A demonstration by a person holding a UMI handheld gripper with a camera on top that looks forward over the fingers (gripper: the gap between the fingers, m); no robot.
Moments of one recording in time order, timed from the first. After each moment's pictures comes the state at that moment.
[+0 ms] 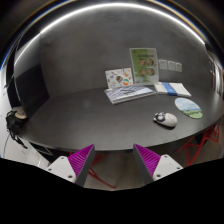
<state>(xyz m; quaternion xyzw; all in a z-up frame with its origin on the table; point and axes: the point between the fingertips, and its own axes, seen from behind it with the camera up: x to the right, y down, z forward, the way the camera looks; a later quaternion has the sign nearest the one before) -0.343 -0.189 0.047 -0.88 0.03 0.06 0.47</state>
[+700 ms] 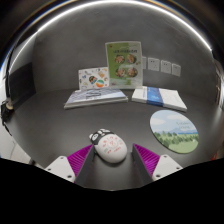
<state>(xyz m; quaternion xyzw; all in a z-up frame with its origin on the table) -0.102 -0.054 -0.012 -0.87 -0.04 0.04 0.49</state>
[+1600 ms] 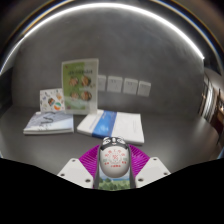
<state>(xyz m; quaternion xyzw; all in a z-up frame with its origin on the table) 0.099 0.039 0.093 -0.84 0.01 -0.07 0.53</state>
